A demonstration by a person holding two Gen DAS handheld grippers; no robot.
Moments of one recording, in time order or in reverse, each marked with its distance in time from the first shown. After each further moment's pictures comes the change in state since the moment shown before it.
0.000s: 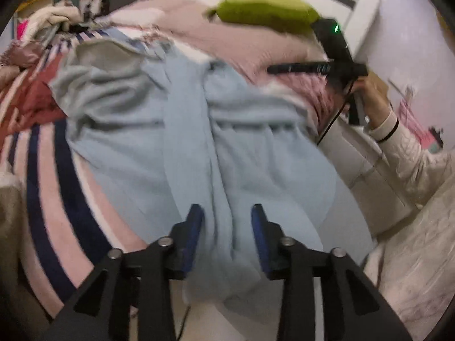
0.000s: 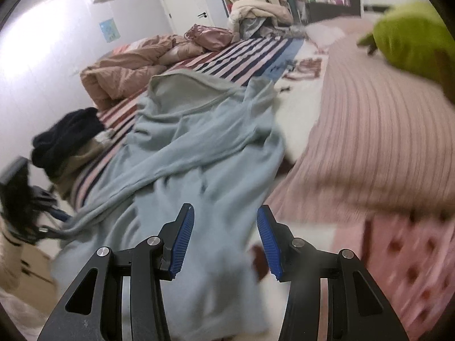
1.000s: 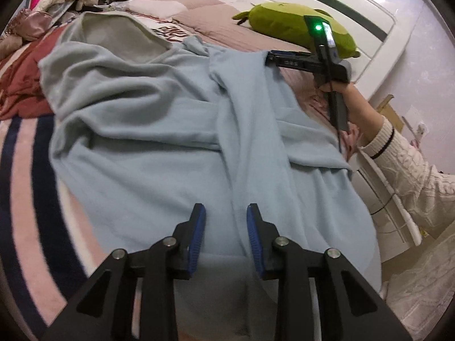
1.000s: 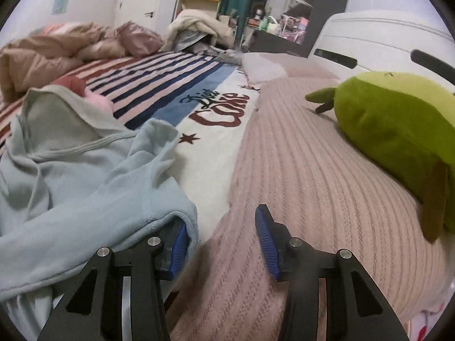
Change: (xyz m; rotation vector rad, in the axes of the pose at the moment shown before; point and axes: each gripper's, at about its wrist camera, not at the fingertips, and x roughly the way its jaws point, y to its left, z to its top) left arm 0.068 0.055 0.029 -0.126 -0.019 -0.110; right arm 0.078 -0.042 0.087 -0.093 -0.083 -0.523
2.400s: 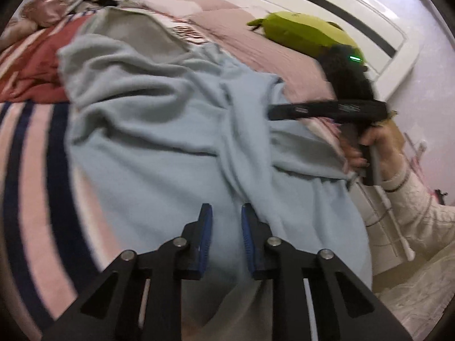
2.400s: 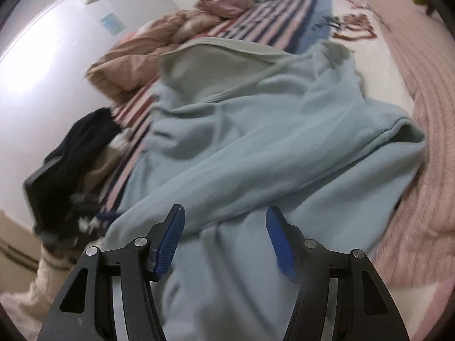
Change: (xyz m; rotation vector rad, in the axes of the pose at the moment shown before) left arm -0.001 0.028 0.020 -0.073 -0.022 0.006; right arm -0.014 0.081 -0.040 0.224 0.279 0.759
